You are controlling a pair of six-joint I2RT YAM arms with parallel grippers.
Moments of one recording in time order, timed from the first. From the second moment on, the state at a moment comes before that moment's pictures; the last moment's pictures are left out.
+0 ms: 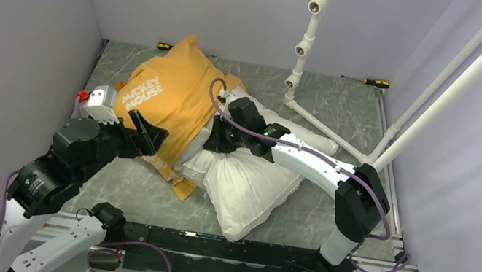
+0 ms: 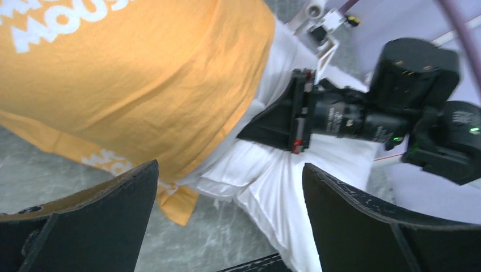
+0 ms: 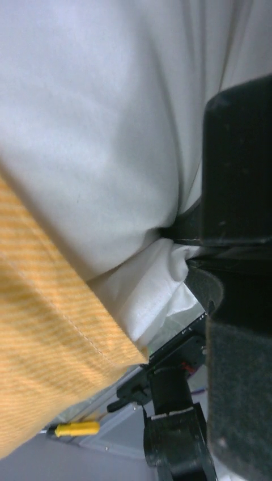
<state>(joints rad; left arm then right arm) -0.53 0.54 1.02 -0.78 -0.16 -0.66 0.86 1.71 1.29 -0.28 -0.20 0.49</state>
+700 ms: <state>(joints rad) -0.53 0.83 0.54 -0.67 -0.15 -0.80 0.78 1.71 1.28 -0.25 -0.39 0.60</state>
